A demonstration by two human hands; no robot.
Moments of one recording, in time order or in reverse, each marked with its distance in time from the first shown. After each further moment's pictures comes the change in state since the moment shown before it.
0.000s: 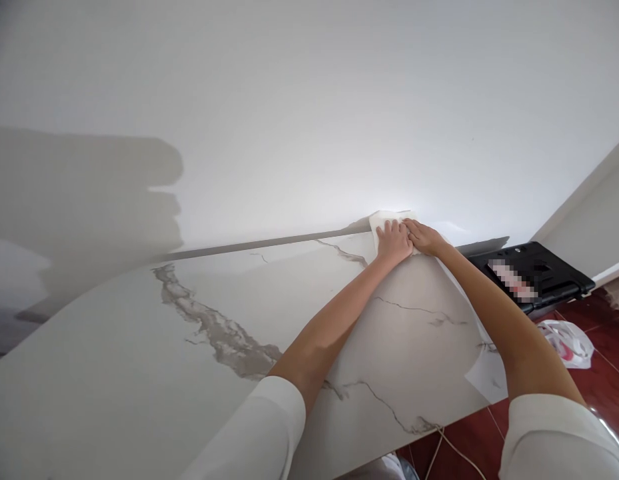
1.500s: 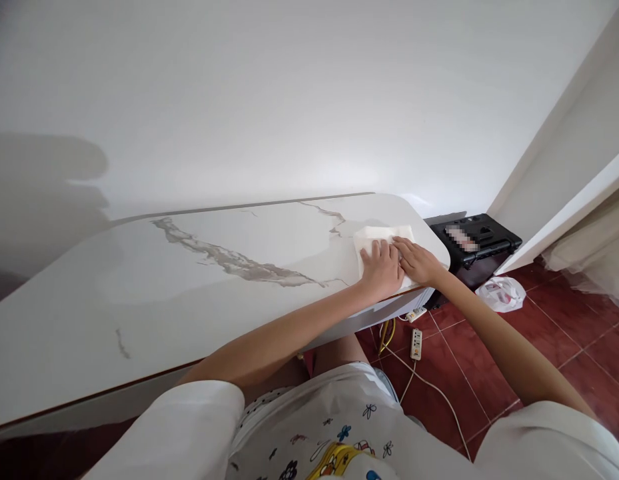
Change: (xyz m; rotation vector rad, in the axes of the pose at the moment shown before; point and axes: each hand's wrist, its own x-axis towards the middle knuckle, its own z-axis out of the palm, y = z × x) left_hand -0.222 0.092 -0.064 0.043 -0.141 0.139; right_hand -0.237 -0.088 -0.027 -0.005 0.054 -0.177
